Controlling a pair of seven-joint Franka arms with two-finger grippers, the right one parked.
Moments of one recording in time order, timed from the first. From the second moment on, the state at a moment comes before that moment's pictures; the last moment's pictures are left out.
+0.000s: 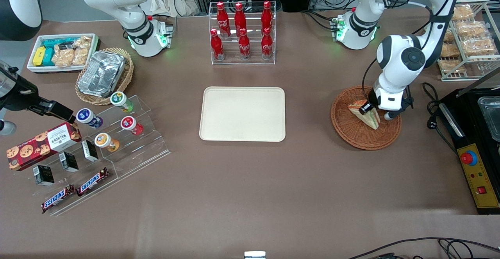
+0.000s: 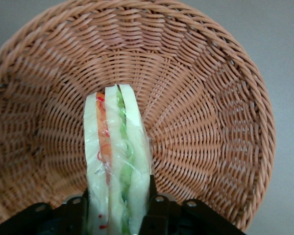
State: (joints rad) arm -0.08 -0.03 -0.04 -2.62 -0.02 2.61 -0.74
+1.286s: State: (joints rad) arm -0.18 -0.05 -0.61 -2.27 0.16 2.26 -0.94
